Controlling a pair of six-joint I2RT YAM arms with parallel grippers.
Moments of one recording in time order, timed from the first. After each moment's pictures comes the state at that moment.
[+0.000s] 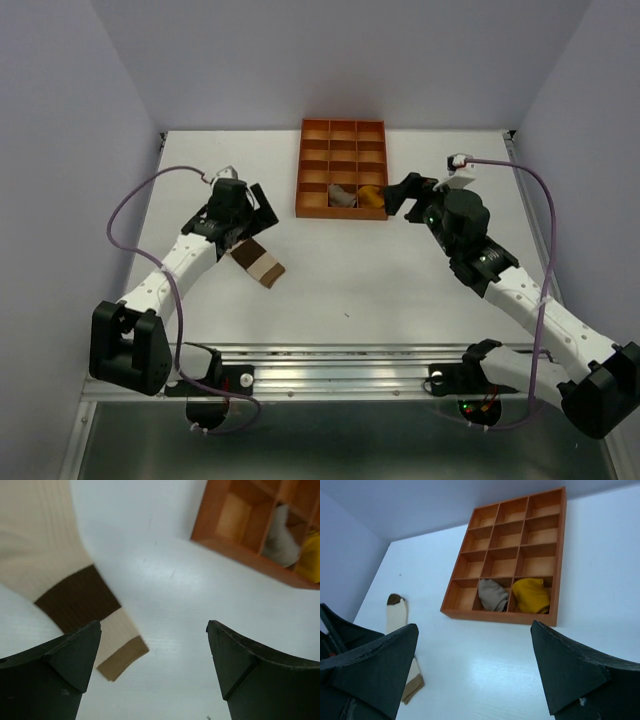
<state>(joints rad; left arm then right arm) -0.31 1.33 1.04 -0.40 -0.10 -0.65 0.54 1.04 0.88 0.06 0.29 0.47</state>
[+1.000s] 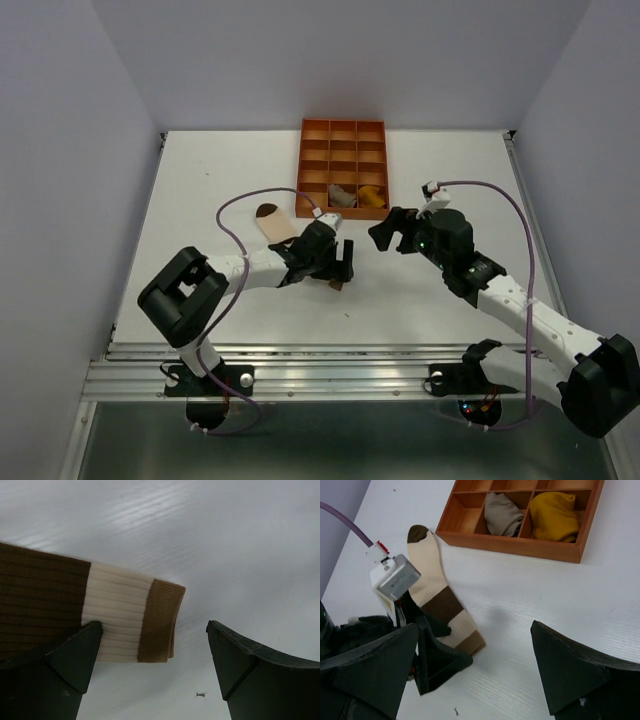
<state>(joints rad) -0.77 1.64 0.83 -0.02 -0.01 -0.59 0.54 1.04 0.68 0.05 0.03 0.49</state>
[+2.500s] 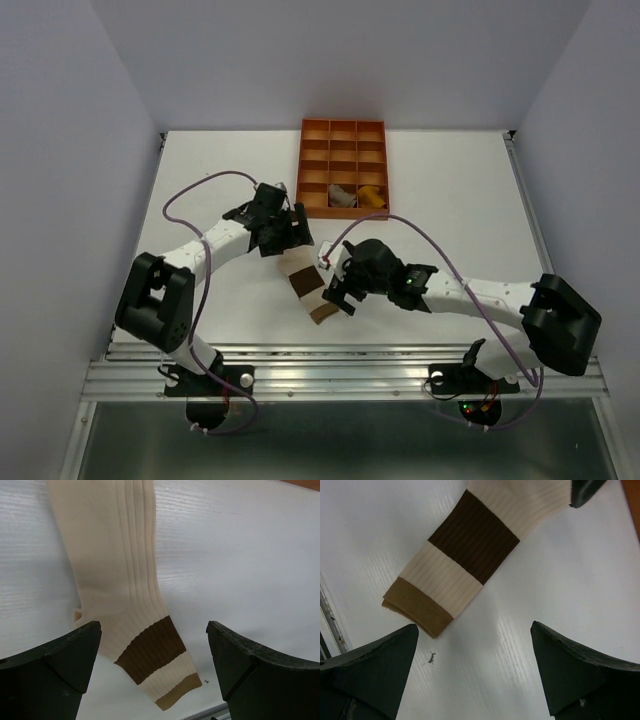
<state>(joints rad) -0.47 1.51 0.98 -0.39 0.08 -0.67 0.94 1.33 0.72 0.02 -0.12 -0.22</state>
